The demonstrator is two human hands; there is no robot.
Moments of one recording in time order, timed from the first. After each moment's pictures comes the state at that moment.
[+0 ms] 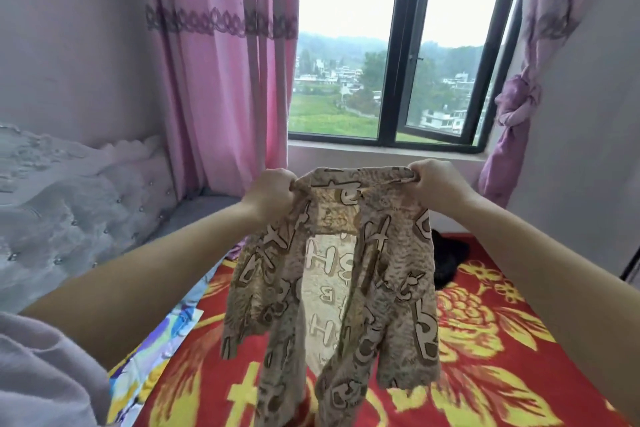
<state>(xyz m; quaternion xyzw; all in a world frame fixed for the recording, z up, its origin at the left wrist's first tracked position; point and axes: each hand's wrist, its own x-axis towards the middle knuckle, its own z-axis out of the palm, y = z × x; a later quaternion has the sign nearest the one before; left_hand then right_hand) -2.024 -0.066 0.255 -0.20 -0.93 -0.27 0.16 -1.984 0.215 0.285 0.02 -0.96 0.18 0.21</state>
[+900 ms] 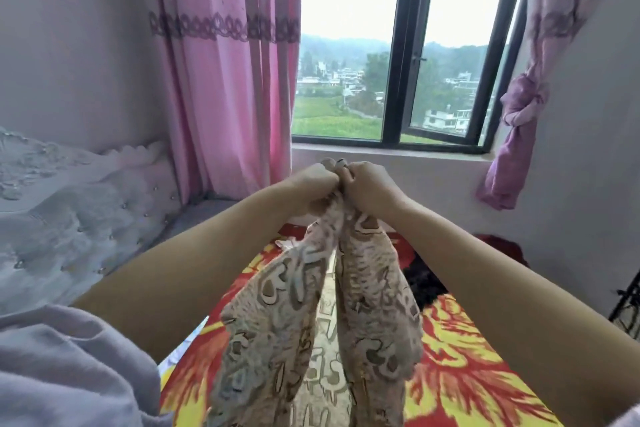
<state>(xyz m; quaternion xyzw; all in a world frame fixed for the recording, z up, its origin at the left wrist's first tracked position) -2.015 -0.012 0.293 -0.12 -0.83 -0.55 -0.08 -1.991 0.110 0.290 0.10 -0.96 0.21 0.19</state>
